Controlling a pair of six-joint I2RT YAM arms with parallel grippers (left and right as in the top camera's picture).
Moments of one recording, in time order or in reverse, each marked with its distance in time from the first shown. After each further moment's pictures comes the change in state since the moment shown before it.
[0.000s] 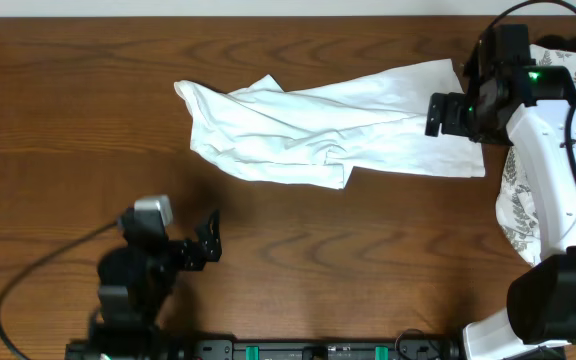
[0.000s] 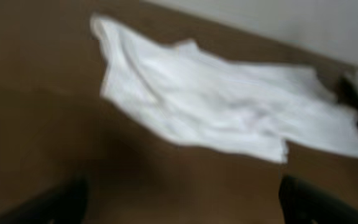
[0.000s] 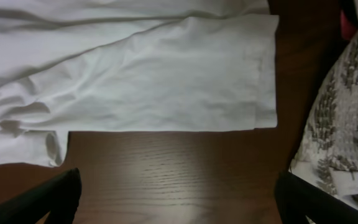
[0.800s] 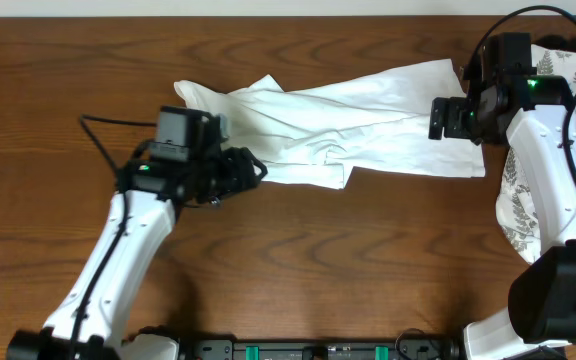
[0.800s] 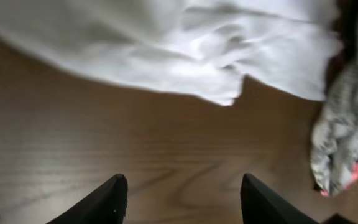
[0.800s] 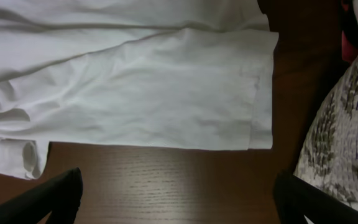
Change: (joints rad) left arm -0.166 0.987 0.546 -0.176 0.230 -0.254; right arm -0.019 0.002 -0.084 0.123 0.001 -0.080
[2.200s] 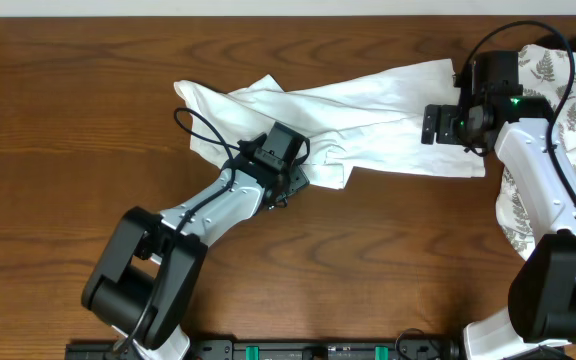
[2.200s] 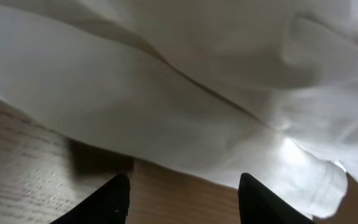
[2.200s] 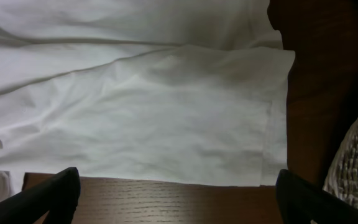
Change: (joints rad) left arm -0.311 0.401 0.000 0.349 -0.428 -0.505; right arm 0.000 0.003 -0.171 0.246 0.000 -0.012
